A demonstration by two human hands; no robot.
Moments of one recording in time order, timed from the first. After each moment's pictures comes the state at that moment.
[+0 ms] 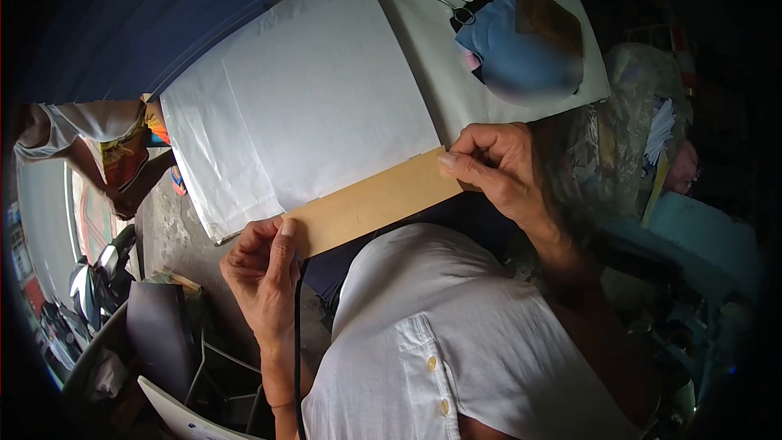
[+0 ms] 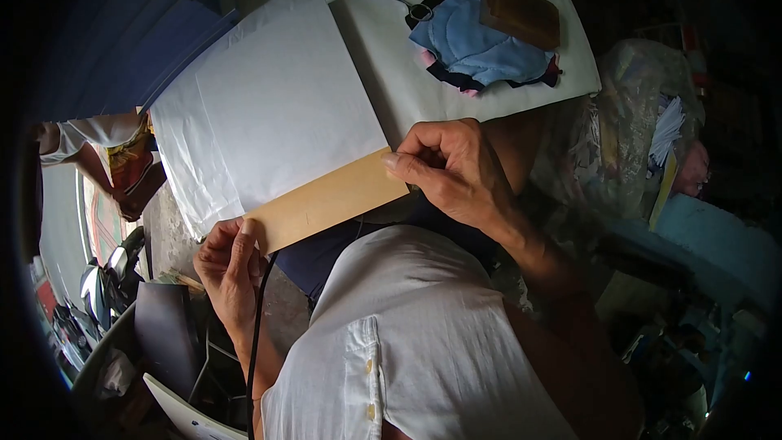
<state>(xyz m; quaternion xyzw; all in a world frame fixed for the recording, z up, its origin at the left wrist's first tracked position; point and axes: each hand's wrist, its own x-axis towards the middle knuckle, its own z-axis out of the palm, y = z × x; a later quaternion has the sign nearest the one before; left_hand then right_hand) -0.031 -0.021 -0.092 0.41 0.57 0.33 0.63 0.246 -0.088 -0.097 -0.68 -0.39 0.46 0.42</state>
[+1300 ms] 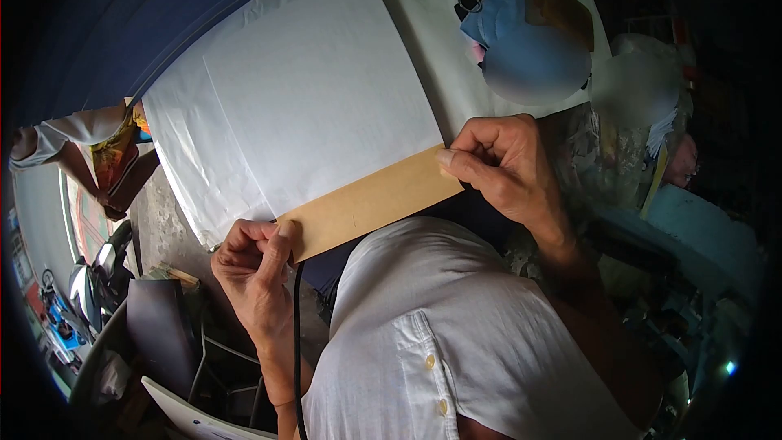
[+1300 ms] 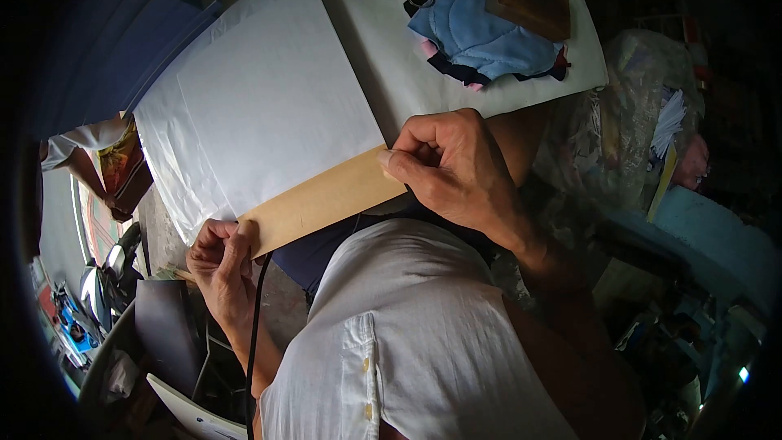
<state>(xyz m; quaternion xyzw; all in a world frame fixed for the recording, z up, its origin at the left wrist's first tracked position) -0.036 -0.012 -0.105 0.40 0.57 0.33 0.63 0.245 -0.079 -0.091 -0.70 -0.40 0.46 0.38</state>
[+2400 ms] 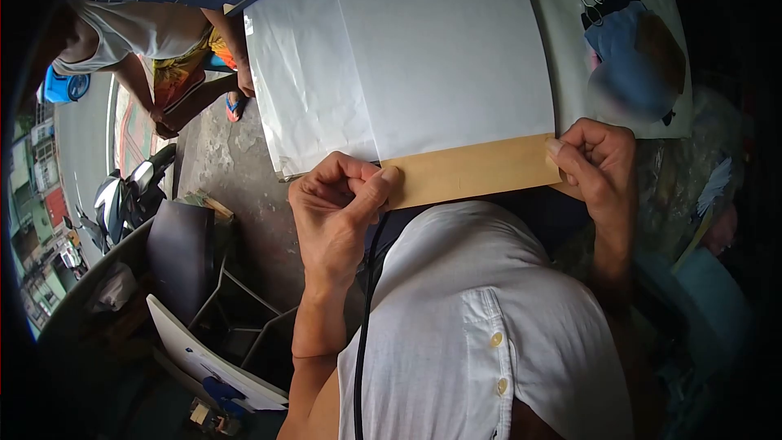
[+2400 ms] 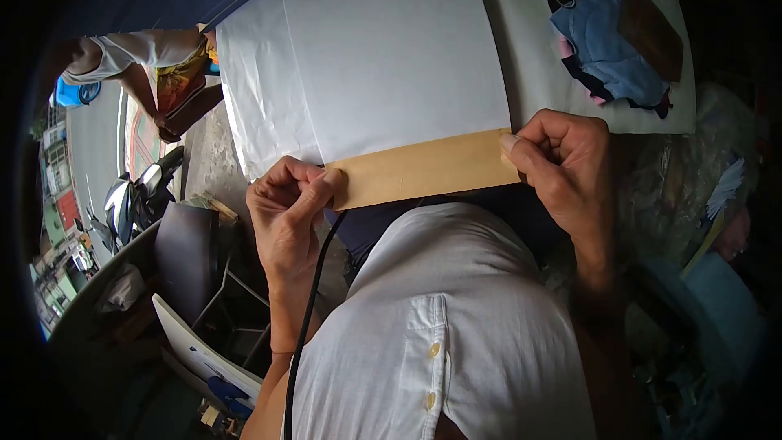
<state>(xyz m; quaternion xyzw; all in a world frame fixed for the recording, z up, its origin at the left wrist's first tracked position) -0.033 -0.010 -0.101 0.38 0.56 0.33 0.66 0.243 -0.079 -0.093 -0.70 -0.38 0.47 0.38</state>
